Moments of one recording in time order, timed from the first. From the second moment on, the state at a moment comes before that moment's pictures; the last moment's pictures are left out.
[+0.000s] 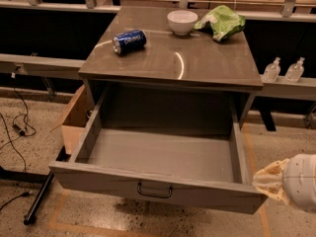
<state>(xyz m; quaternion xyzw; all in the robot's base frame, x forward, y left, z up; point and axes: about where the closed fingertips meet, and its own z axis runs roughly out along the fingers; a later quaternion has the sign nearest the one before) 0.366 -0.237 0.781 -0.63 0.73 -0.04 0.28</state>
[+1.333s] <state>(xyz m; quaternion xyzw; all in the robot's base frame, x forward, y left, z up) 0.333 -0.172 0.707 -0.58 0.74 -0.03 0.33</state>
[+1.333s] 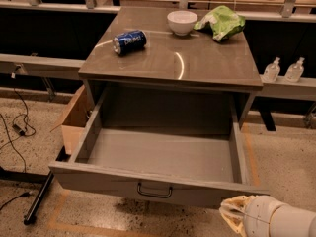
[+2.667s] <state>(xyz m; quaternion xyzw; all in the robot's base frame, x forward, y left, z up) 0.404 -0.155 0.669 -0.58 0.70 -0.10 0.41</state>
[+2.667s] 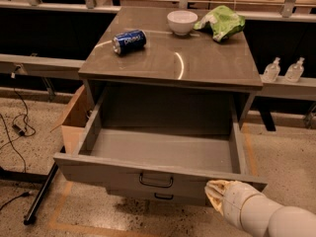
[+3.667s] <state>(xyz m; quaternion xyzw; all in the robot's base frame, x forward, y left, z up) 0.491 -0.132 0.650 -0.60 0.66 -0.12 0.43</state>
